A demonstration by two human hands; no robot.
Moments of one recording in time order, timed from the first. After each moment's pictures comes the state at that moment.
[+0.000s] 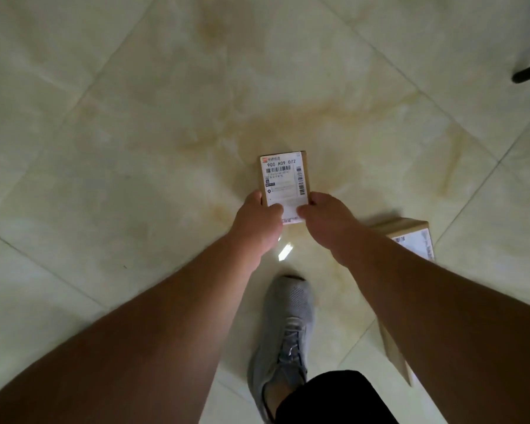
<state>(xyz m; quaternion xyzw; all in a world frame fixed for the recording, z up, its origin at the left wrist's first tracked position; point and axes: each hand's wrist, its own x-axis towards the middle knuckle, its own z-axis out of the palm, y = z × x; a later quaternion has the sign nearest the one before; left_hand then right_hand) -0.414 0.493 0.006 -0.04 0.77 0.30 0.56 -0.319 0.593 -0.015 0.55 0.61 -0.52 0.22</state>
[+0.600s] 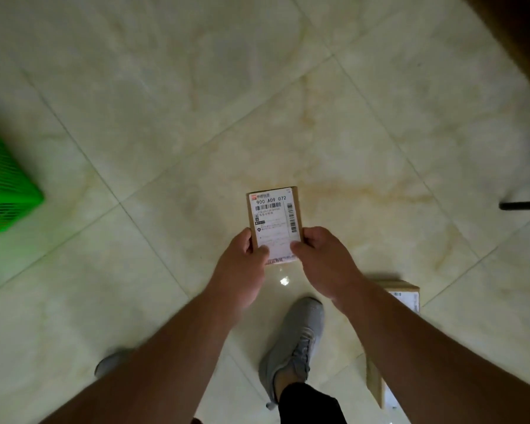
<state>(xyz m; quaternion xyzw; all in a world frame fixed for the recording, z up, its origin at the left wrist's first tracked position) -0.487 0.358 0.199 -0.10 0.75 0.43 0.49 -0.421 0.502 0.179 0.39 0.72 -0.51 0.25</state>
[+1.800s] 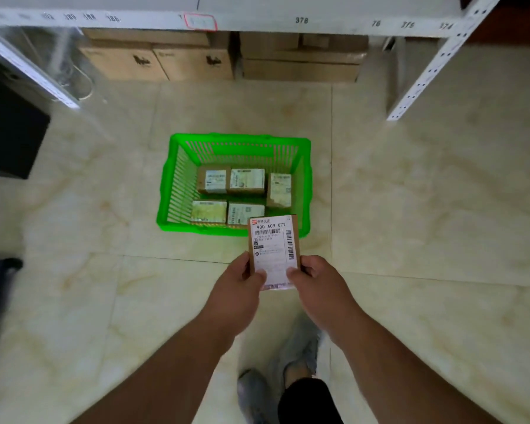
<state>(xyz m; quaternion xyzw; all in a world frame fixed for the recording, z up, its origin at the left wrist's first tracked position) -0.668 -0.168 0.372 -0.33 0.71 0.57 0.24 -0.709 -0.017 0.362 0.15 0.80 -0.46 0.37</state>
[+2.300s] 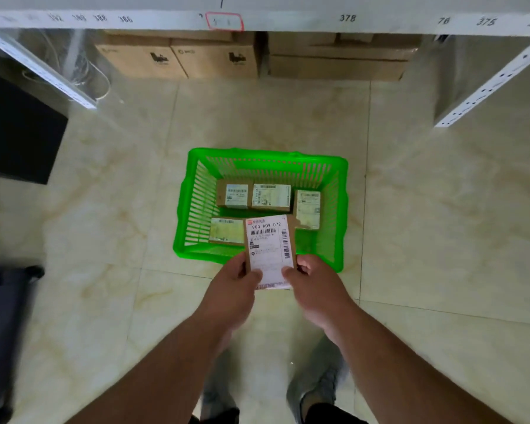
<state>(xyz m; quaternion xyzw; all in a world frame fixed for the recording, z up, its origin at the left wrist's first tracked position) -0.771 -0.242 0.338 -0.39 0.69 0.56 0.24 -0.820 -0.097 0.322 0.13 0.77 -0.45 0.43</state>
